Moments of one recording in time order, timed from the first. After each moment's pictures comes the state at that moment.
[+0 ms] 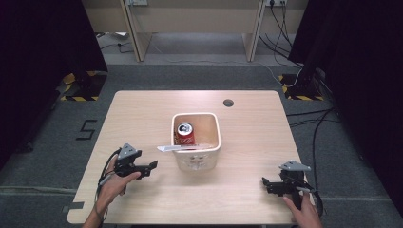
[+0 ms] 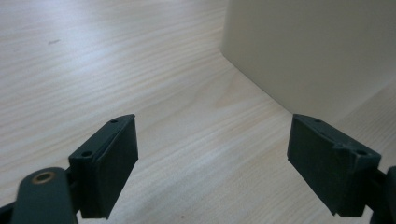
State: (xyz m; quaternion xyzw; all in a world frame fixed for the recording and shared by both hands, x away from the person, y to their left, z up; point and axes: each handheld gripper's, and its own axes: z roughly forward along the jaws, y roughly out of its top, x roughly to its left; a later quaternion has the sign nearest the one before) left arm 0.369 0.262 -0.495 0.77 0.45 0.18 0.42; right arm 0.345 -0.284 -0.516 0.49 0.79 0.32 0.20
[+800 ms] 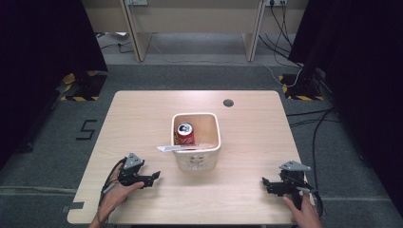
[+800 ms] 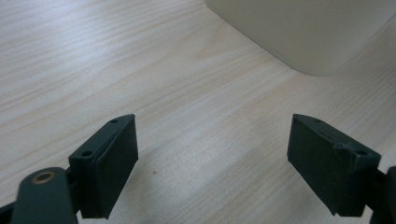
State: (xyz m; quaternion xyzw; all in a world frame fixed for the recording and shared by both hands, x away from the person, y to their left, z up) left arm 0.351 0.253 -0.518 0.79 0.43 0.17 0.39; right arm 0.345 -0.284 -0.516 0.49 0.79 0.32 0.20
